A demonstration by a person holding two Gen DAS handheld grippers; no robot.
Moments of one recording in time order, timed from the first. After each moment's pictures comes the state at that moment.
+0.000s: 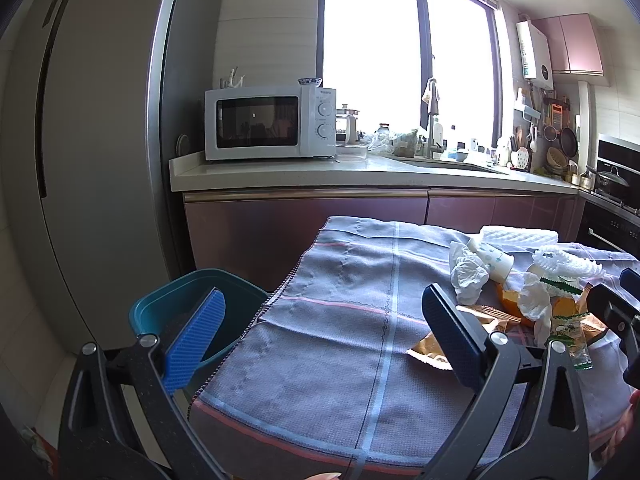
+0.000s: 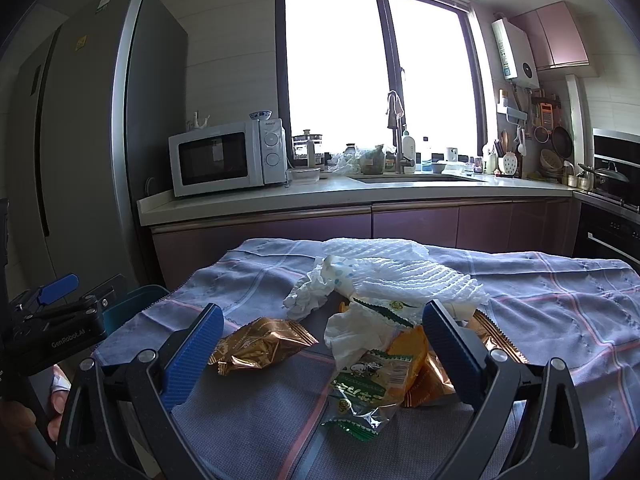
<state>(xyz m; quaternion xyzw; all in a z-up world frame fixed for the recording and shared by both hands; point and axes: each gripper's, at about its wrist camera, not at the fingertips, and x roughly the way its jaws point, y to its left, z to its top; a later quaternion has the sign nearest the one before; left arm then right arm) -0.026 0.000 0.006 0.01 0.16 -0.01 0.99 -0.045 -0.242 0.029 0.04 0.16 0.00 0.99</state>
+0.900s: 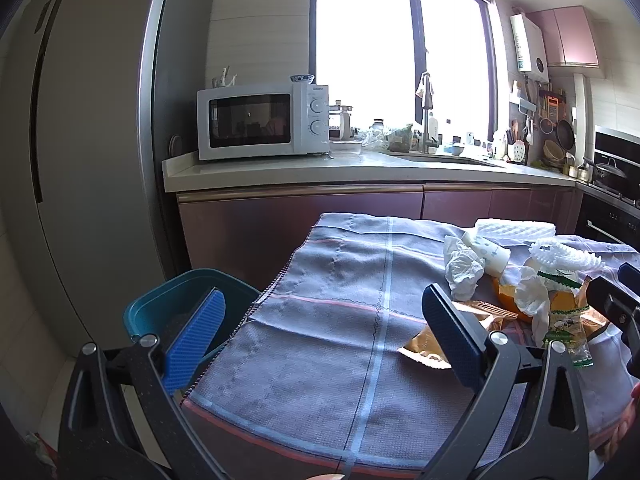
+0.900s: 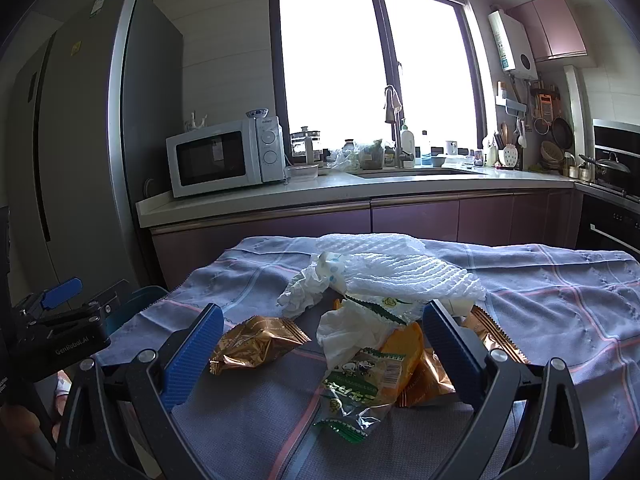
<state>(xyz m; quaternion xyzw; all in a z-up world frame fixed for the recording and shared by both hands) -0.020 -0.019 0.000 0.01 0.17 -0.01 0.98 -0.040 -0.251 0.028 0.05 0.17 0.01 0.98</state>
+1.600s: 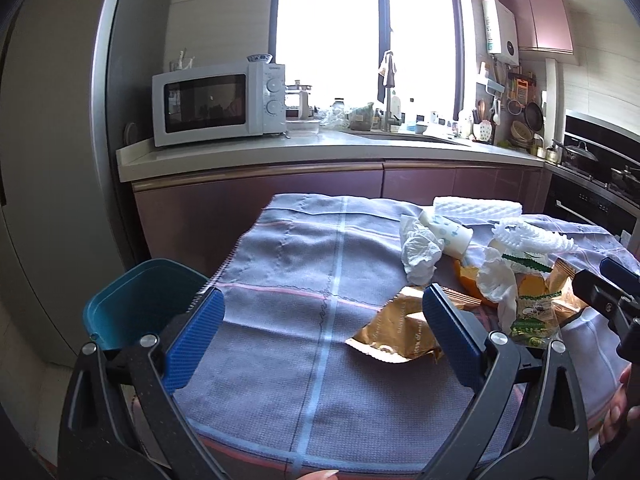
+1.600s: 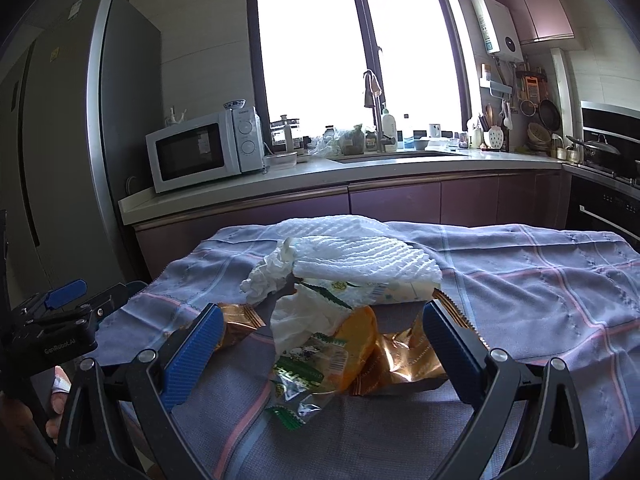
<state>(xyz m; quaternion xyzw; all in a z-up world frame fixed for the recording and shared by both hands) 0.005 -0.045 -0.007 0.01 0.22 -0.09 0.97 -0.039 -0.292 0.018 0.07 0.20 -0.02 0.98</state>
